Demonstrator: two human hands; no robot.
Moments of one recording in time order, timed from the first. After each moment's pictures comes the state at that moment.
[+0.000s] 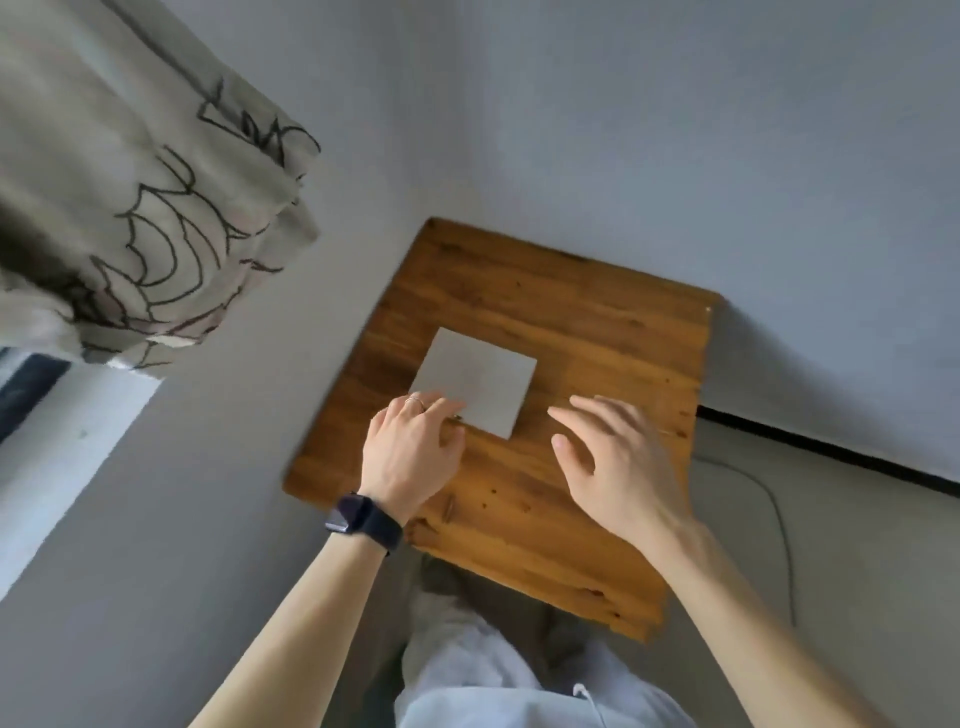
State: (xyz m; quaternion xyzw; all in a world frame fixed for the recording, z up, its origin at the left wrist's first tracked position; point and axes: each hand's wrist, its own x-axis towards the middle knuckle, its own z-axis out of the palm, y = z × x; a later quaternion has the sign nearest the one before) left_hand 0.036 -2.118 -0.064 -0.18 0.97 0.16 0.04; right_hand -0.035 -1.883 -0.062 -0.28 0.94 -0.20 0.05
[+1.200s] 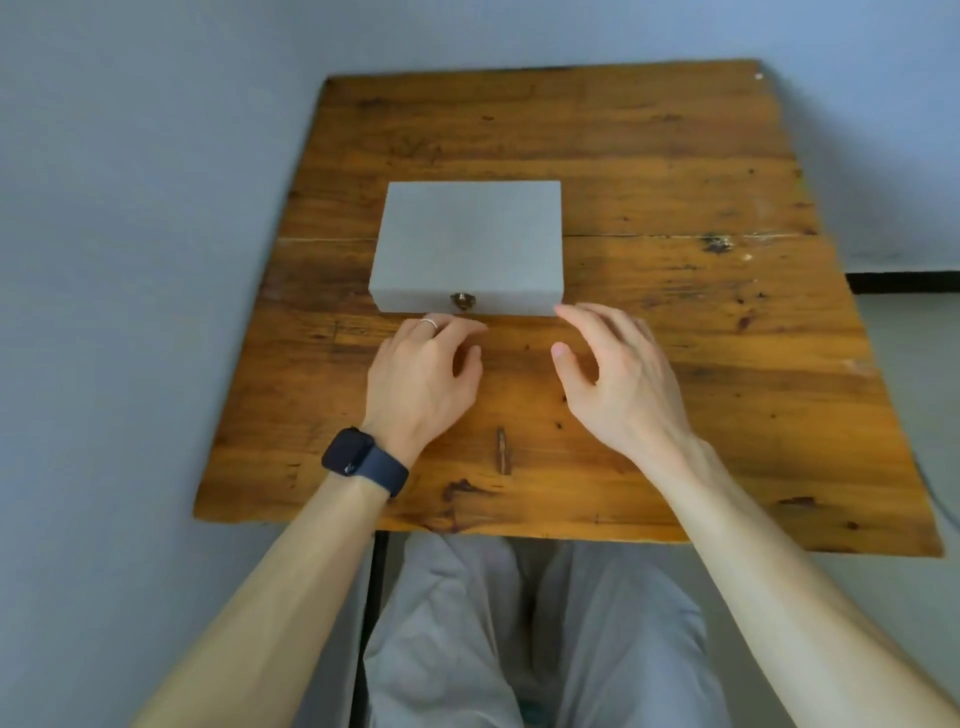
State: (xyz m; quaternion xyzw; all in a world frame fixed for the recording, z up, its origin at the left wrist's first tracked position) left_hand 0.013 -2.203 -0.346 0.05 0.98 0.19 -0.07; right_hand 0.010 -1.988 -0.354 -0.11 0.95 -0.28 -0.06
